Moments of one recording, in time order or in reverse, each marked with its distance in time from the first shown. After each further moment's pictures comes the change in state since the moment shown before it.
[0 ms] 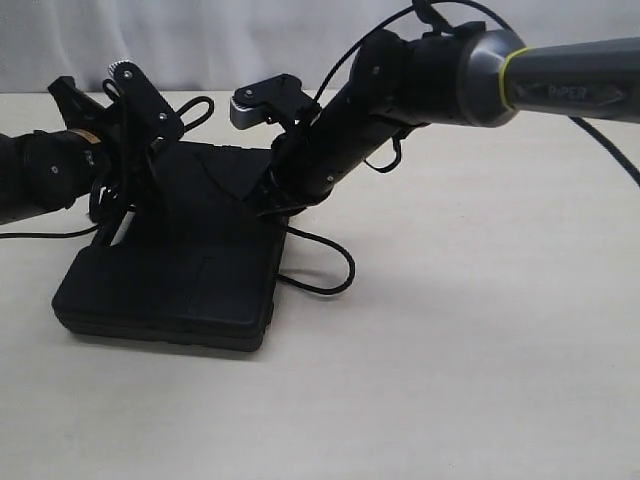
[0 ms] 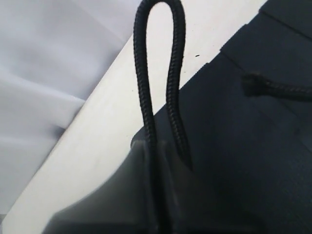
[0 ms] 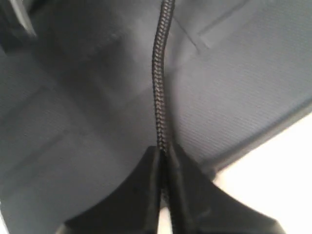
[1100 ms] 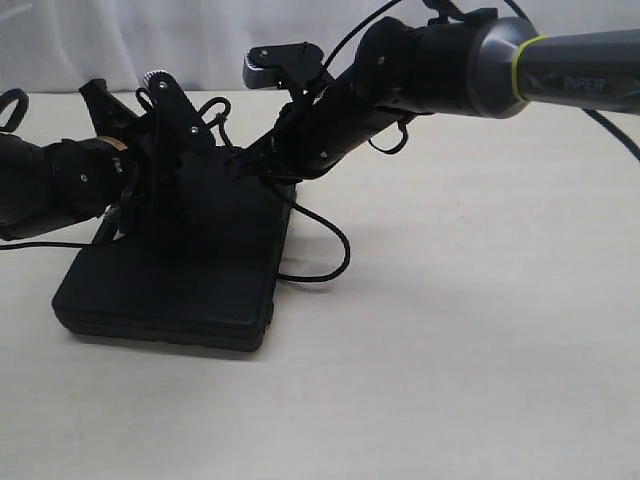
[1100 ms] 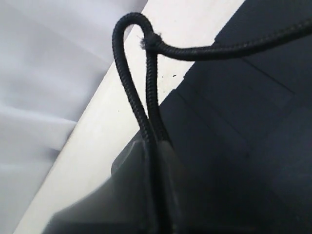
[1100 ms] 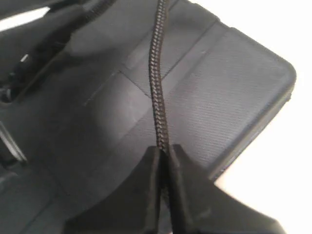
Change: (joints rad) left arm -0.096 0.000 0.000 -0.110 -0.031 0.127; right arm 0.000 -0.024 -0.002 -0.066 -0.130 0.256
